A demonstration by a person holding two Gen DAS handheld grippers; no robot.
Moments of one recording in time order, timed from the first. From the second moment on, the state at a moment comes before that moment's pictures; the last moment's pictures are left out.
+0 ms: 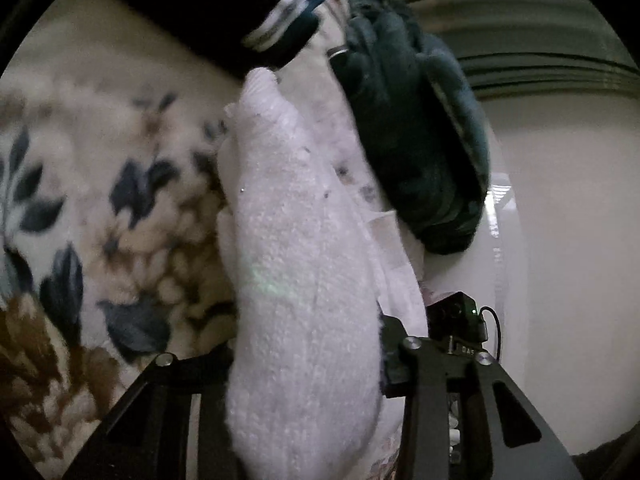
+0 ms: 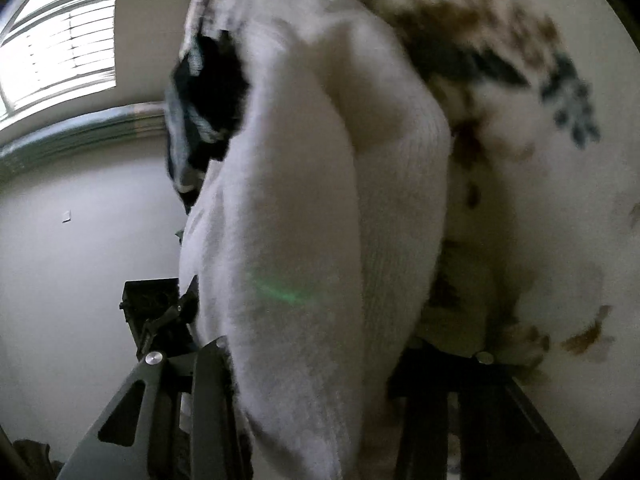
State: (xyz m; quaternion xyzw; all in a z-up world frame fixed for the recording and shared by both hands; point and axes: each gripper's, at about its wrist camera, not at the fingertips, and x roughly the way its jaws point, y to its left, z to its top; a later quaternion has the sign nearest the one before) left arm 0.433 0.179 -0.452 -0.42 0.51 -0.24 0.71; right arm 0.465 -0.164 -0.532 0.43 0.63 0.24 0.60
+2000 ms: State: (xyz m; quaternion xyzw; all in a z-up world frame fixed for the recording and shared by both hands) left arm 0.563 0.308 -0.294 -0.05 0.47 0.08 0.88; right arm 0.614 0.097 -0.327 -0.03 0.49 0.01 0.87
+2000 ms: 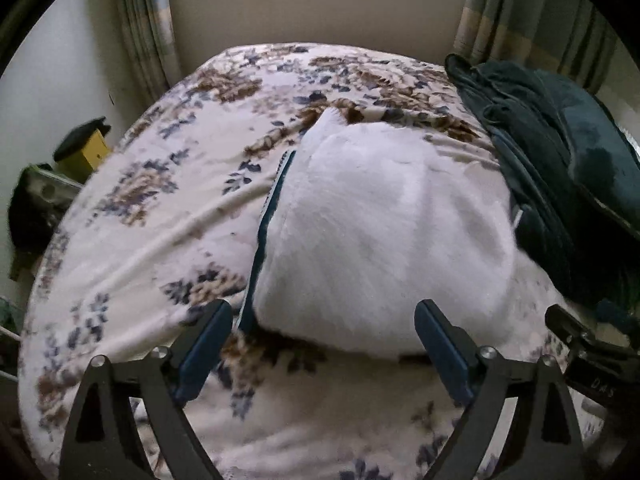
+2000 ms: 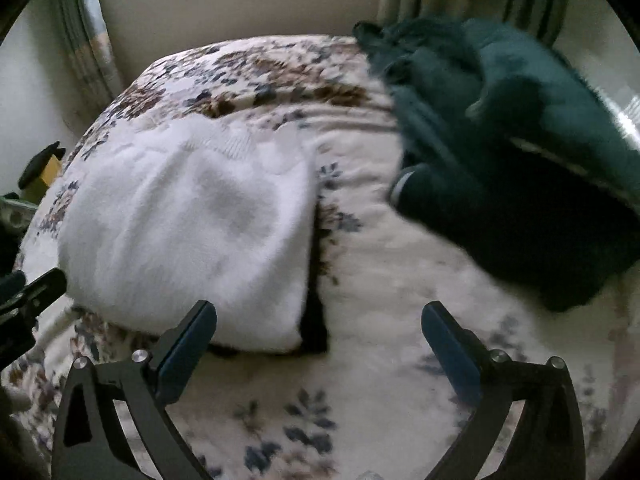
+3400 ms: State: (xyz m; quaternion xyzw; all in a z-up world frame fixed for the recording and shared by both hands) left arm 0.176 0.191 0.038 -0.04 0.35 0.06 0.94; right arm 0.133 -0.028 0.117 -0.02 0.32 0.03 0.95
